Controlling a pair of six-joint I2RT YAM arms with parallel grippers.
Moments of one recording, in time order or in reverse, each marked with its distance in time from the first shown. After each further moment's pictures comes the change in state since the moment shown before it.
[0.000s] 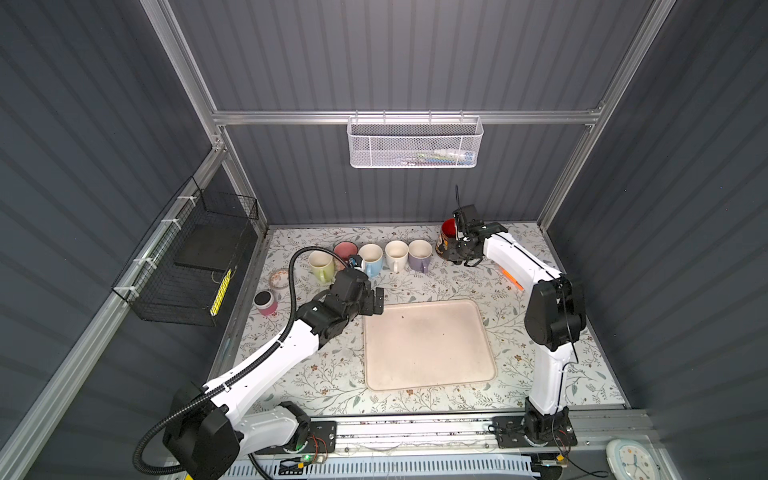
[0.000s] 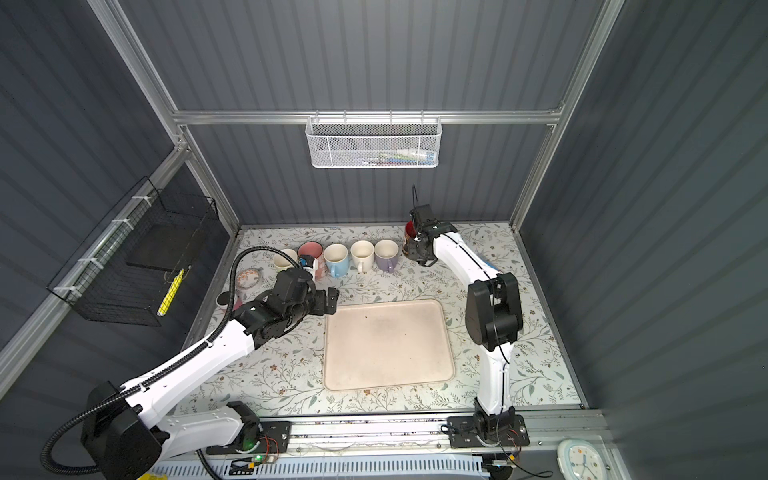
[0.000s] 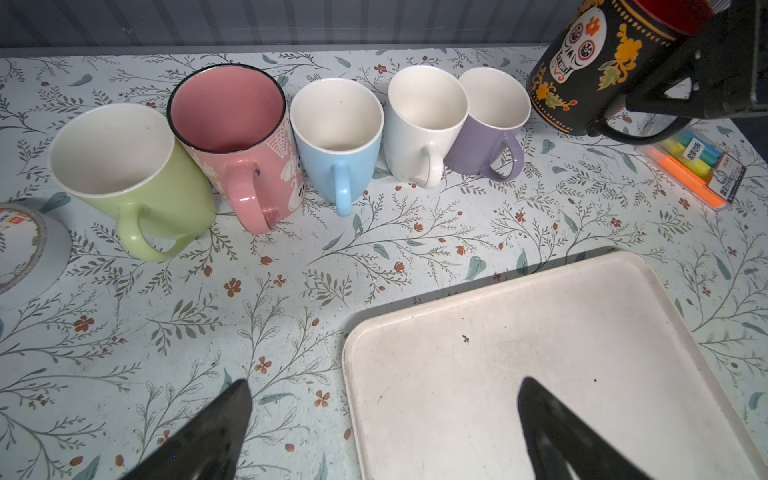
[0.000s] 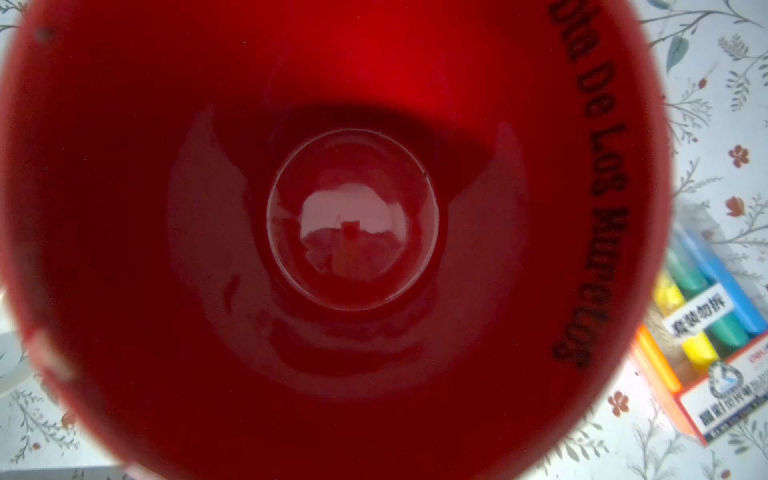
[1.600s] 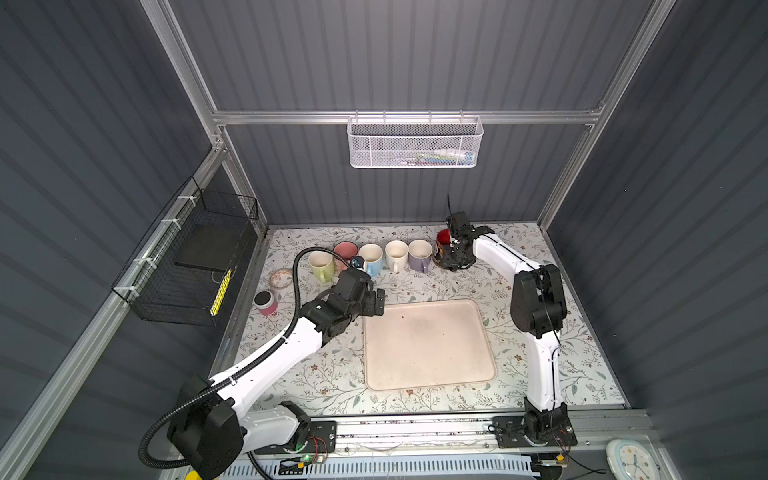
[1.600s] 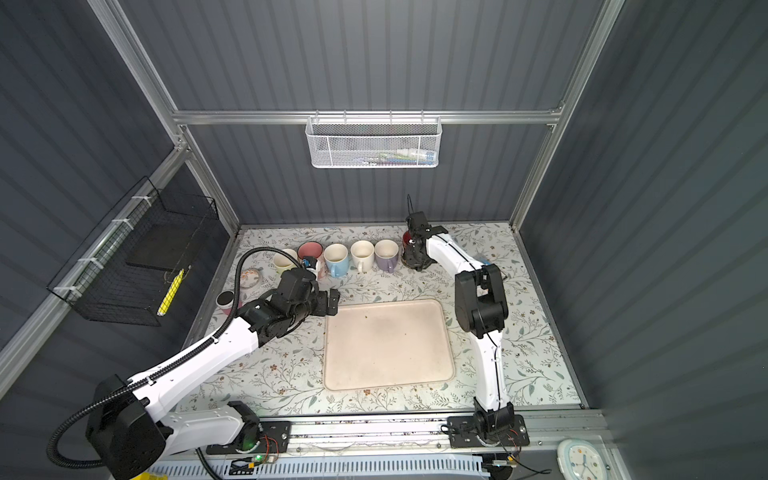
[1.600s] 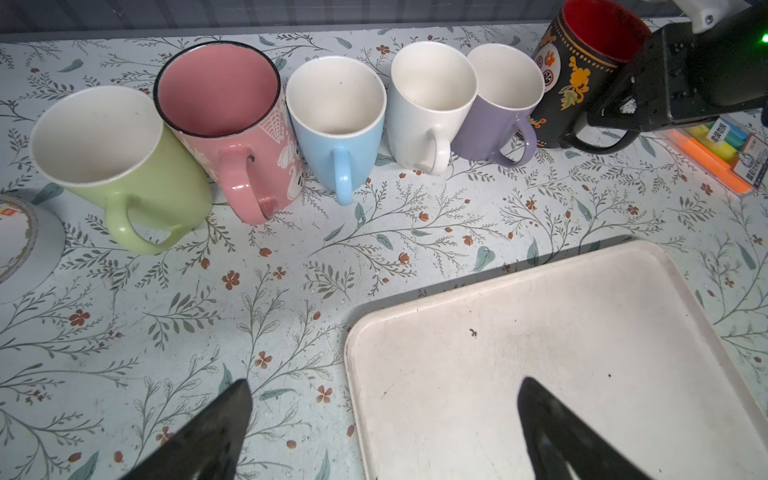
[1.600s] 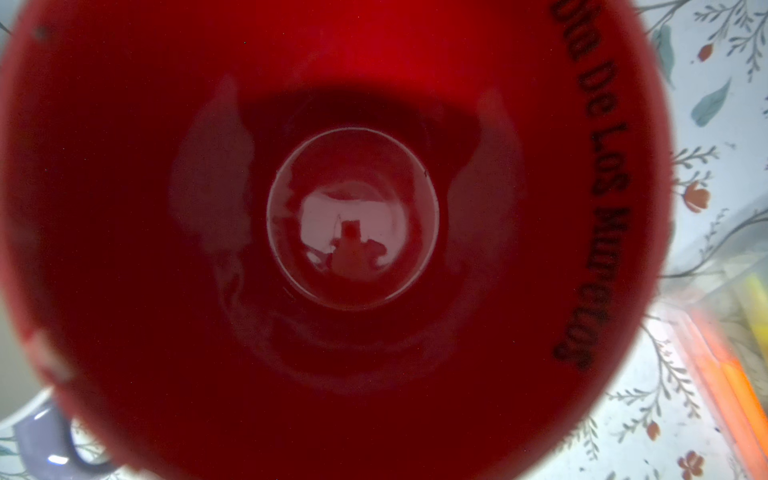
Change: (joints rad) left arm 0.000 0.033 0.000 -0.004 0.000 0.003; right arm -0.008 0.153 0.048 0.008 -0.014 -0.015
